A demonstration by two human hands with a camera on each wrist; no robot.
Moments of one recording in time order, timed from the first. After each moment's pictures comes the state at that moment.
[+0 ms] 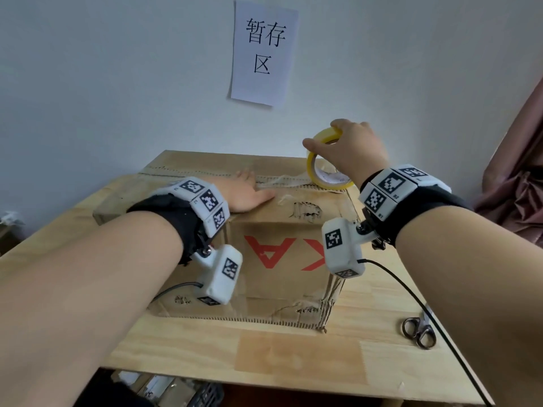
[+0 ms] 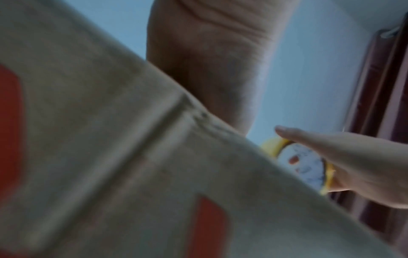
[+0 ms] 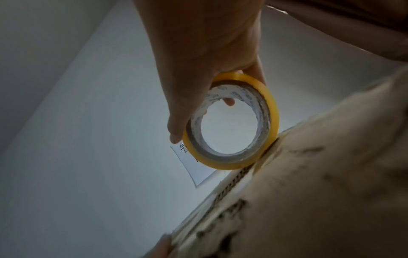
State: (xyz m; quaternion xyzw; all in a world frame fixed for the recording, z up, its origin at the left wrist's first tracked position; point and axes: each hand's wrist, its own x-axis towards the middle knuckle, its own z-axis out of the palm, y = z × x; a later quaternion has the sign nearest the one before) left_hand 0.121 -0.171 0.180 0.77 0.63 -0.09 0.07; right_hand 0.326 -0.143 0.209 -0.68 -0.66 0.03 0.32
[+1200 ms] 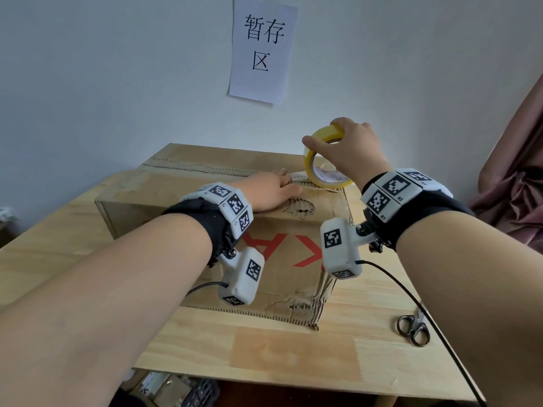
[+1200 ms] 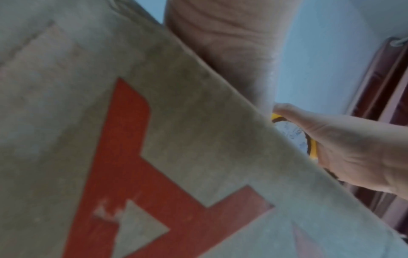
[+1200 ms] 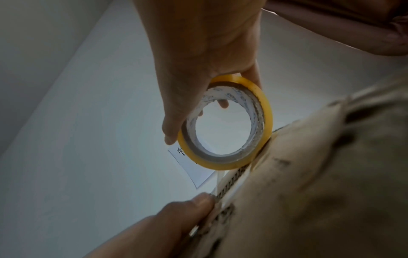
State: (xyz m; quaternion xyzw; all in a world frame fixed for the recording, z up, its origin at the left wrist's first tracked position) left_hand 0.159 -0.167 0.172 0.82 0.55 0.02 0.11; right_hand 0.328 -0.151 0.206 -0.68 -0.65 0.06 0.35
